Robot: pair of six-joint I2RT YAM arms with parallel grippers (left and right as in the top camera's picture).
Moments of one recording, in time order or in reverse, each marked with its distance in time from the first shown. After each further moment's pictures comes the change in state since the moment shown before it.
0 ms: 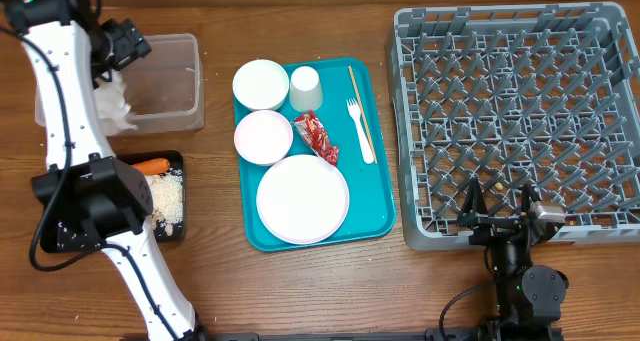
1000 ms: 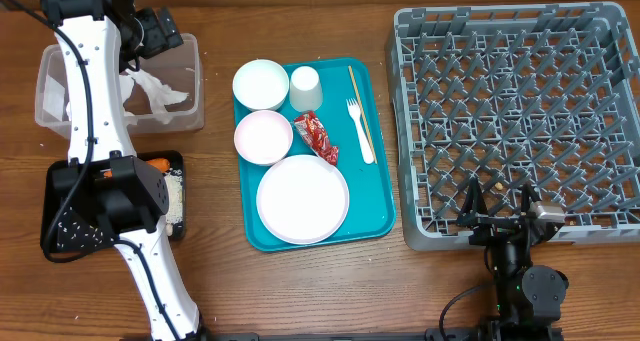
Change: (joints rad) left arm -0.112 0.000 0.001 0.052 0.042 0.076; right arm 0.000 0.000 0.000 0.000 0.000 0.000
